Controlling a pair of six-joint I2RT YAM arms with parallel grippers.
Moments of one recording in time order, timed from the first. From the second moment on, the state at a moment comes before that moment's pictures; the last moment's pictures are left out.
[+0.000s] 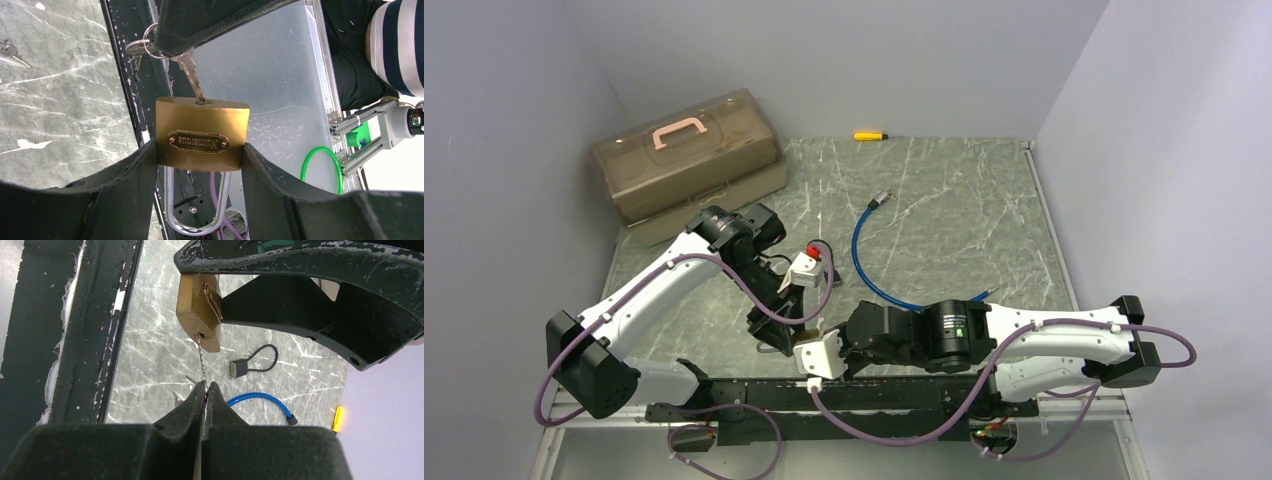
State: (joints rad) left arm -0.65 1.32 1.25 -1.46 1.06 0.90; right arm 1.54 1.18 1.20 -0.71 0.21 -0.60
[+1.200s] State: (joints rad) left arm -0.64 1.31 1.26 -1.45 1.05 0.82; right arm 1.54 1.21 1.20 -0.70 0.26 -0.60
